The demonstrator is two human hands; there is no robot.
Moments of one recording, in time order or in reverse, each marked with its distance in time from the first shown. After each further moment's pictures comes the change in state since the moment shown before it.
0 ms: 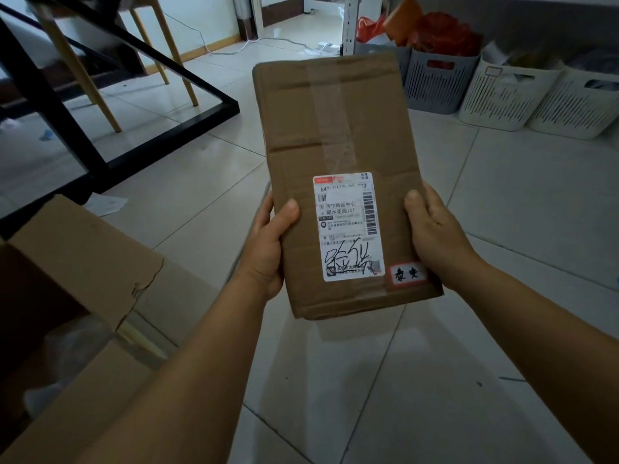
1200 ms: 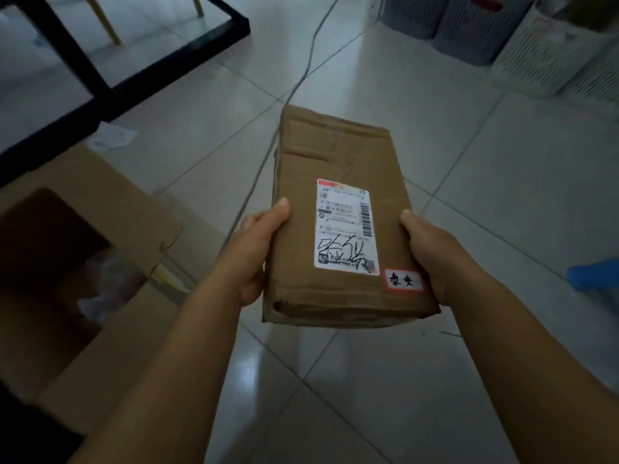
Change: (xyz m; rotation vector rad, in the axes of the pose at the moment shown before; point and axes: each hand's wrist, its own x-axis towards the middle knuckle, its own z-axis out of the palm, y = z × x) left_hand -0.070 0.070 0.026 0.107 0.190 -0.480; right_hand -0.025 -0.068 -0.036 0.031 -0.165 0.726
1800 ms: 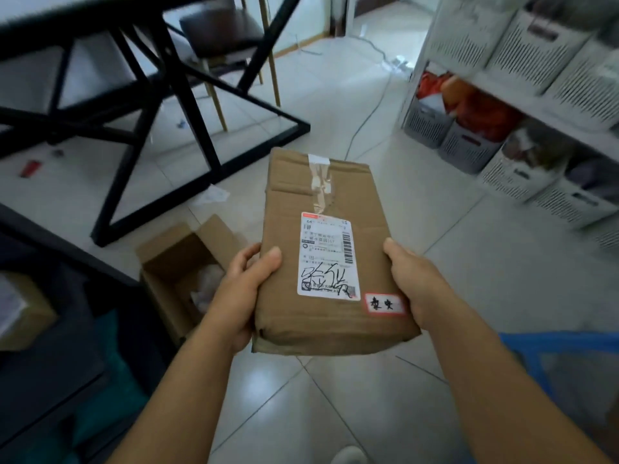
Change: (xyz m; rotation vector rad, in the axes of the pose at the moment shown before) left_hand -0.350 0.205 0.075 -0.203 0.278 0.146; right_hand -0.309 -0.207 -0.100 -0.118 -0.131 -0.101
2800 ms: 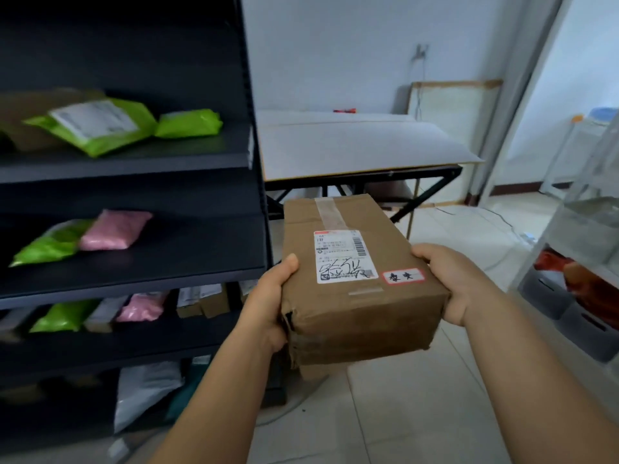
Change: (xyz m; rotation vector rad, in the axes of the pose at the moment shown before) left_hand -0.413 0.089 -0.057 -0.437 0.287 0.233; right_hand -0.364 -0.091 -0.035 0.028 -0.545 -0.316
